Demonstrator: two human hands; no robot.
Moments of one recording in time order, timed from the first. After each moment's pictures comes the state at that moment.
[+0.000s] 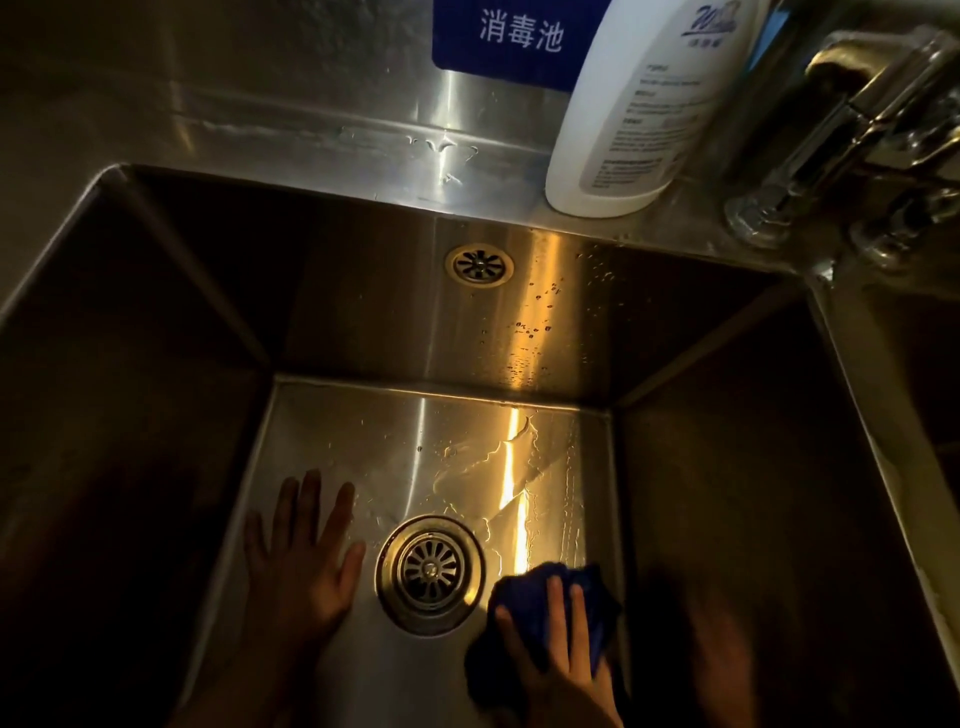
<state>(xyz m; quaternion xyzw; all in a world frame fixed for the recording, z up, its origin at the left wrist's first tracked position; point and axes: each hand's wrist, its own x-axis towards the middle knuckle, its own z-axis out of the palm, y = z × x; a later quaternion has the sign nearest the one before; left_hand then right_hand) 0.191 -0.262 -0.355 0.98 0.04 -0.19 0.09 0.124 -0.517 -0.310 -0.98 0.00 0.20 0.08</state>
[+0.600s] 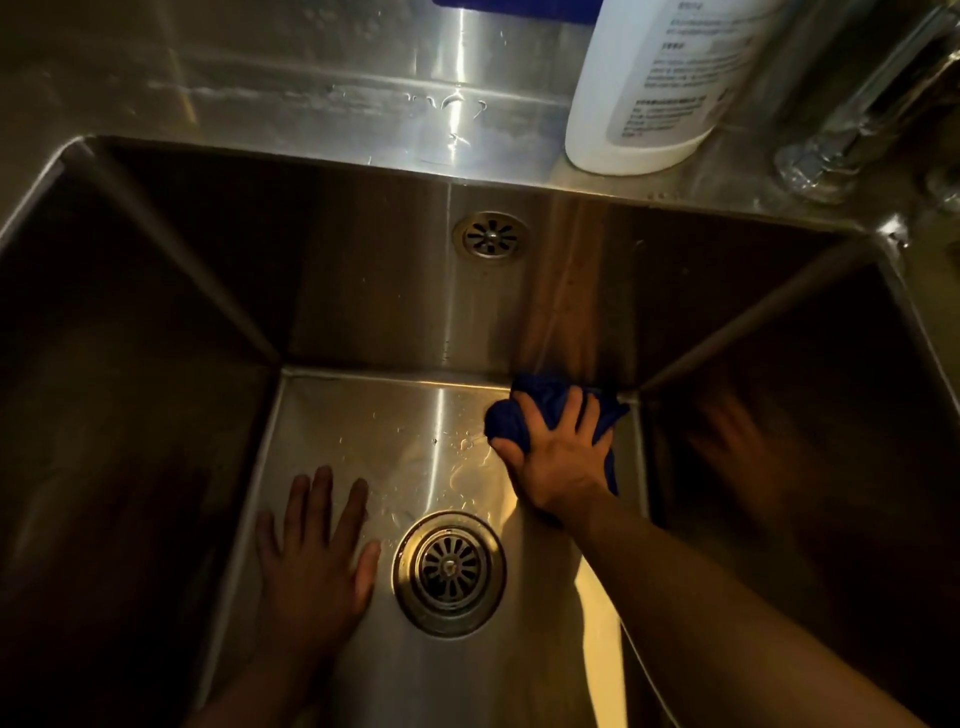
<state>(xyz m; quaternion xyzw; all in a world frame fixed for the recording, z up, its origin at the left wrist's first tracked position) 0.191 -0.262 -0.368 0.99 0.03 -0.16 0.05 0.311 -0.521 -0.354 -0.98 0.02 0.17 0.05</state>
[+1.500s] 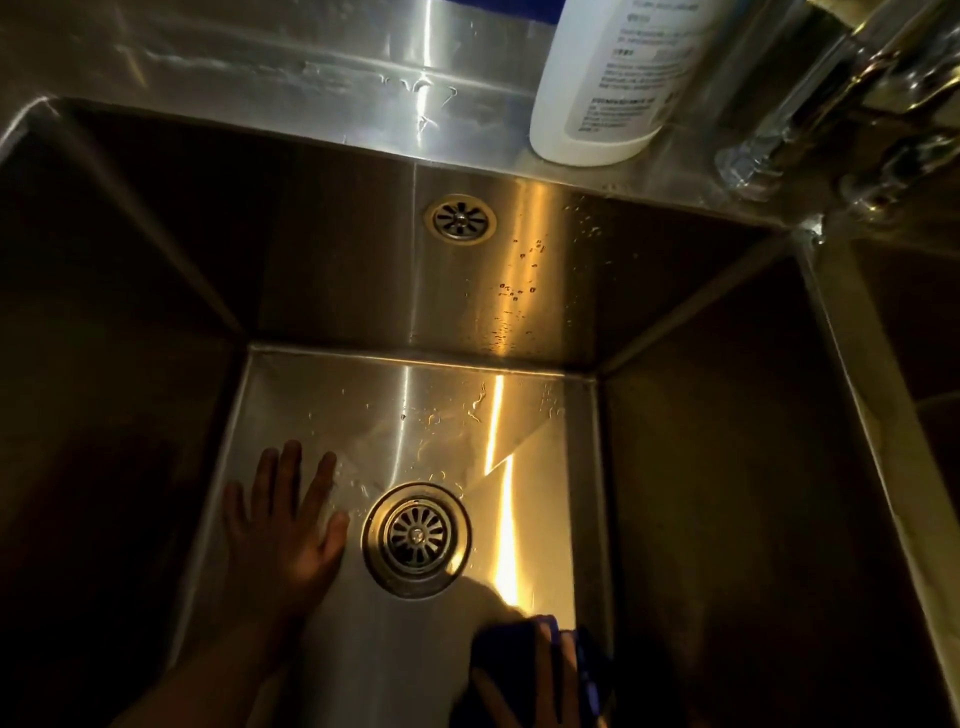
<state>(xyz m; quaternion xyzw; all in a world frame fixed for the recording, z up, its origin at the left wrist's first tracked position) 0.185 -0.262 -0.376 0.99 0.04 -0.09 0.08 0.109 -0.485 -0.286 -0.93 0.27 0.15 0.21</state>
